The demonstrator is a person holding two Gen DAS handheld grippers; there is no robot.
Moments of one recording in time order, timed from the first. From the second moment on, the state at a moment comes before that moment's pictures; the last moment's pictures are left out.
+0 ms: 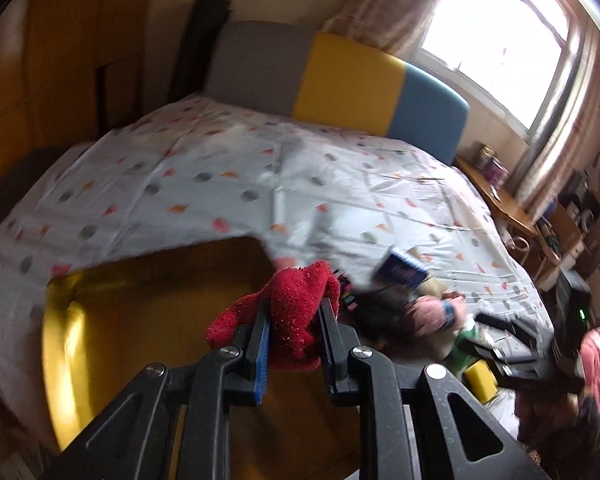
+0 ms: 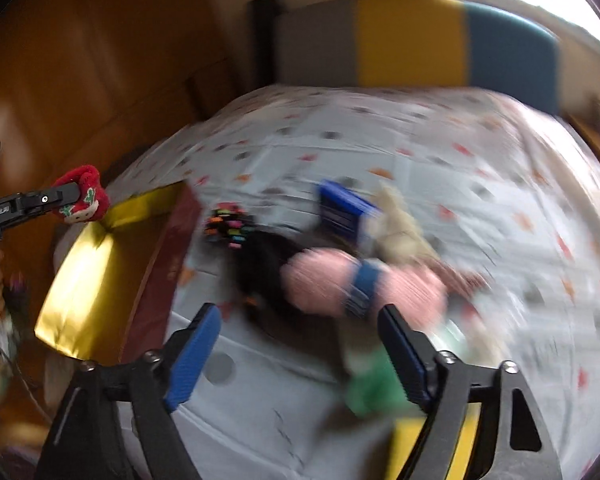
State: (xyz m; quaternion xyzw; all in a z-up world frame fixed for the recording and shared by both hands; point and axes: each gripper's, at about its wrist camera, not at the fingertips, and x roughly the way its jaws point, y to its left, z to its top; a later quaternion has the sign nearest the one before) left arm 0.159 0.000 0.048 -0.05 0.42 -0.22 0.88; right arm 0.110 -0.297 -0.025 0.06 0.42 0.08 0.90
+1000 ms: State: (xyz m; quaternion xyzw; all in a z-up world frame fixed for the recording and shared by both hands) left arm 0.216 0.032 -0.027 -0.10 0.48 -0.13 0.86; right arm 0.243 -0.245 -0.039 0.00 0.48 0.06 0.88
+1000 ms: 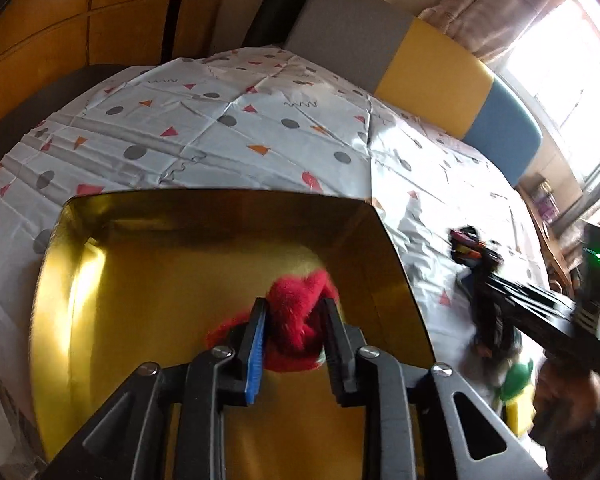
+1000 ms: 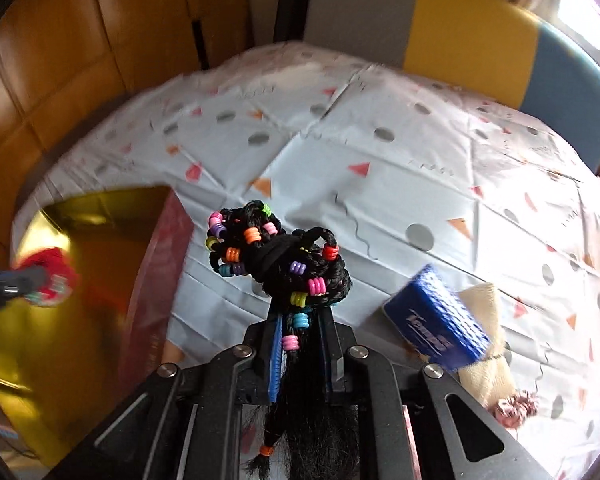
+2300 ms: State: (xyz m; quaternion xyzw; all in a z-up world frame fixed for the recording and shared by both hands) left arm 0.061 0.105 0.001 -0.09 0.40 -0.02 0.91; right arm 0.181 -0.106 -0.022 0.07 0.47 0.15 0.87
